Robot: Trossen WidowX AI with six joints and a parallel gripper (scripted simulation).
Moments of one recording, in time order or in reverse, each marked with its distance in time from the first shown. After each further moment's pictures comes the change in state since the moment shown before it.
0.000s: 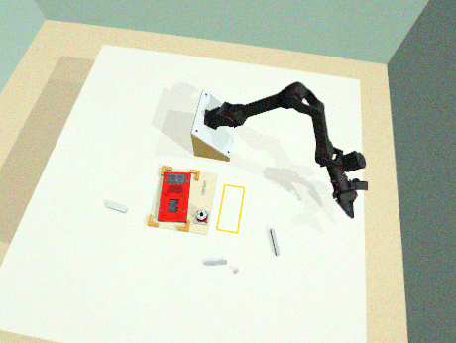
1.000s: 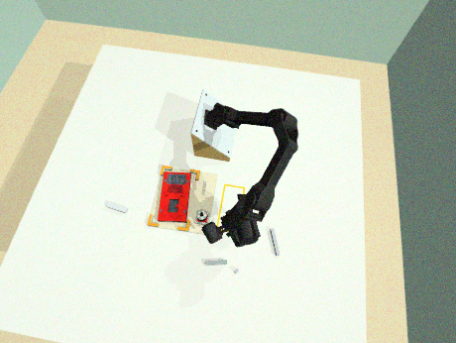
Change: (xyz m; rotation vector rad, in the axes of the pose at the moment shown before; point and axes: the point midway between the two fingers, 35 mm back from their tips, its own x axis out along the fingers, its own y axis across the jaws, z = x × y) arm -0.053 -0.128 -0.434 0.511 1.151 0.498
